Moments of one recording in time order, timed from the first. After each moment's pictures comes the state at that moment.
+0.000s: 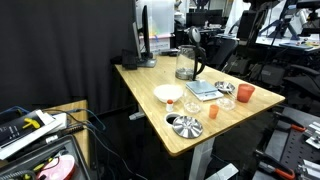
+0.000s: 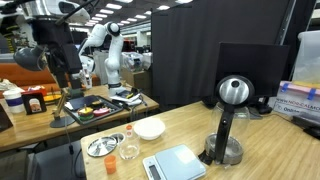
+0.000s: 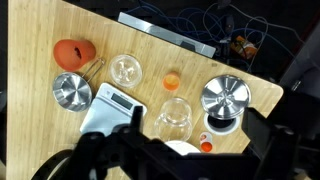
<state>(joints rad) 0.10 -0.68 0.24 -2.68 -0.03 2.04 0.20</state>
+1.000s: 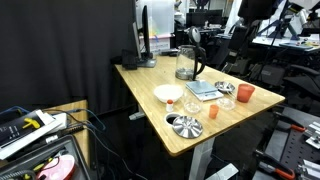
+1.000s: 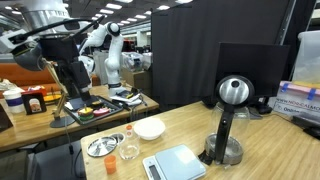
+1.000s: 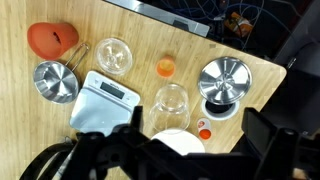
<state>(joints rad) 0.11 -0.66 0.22 -2.80 -0.01 2.27 0.21</state>
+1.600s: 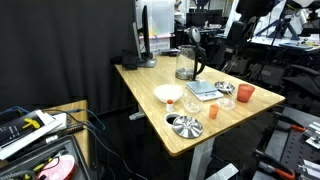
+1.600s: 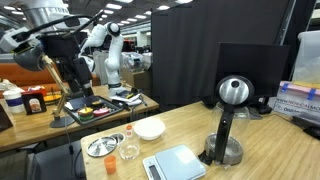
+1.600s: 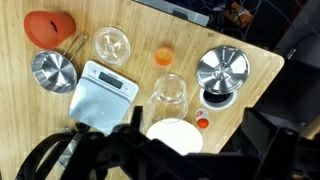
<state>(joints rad) 0.11 -0.66 0.22 -2.79 -0.02 2.30 0.22</state>
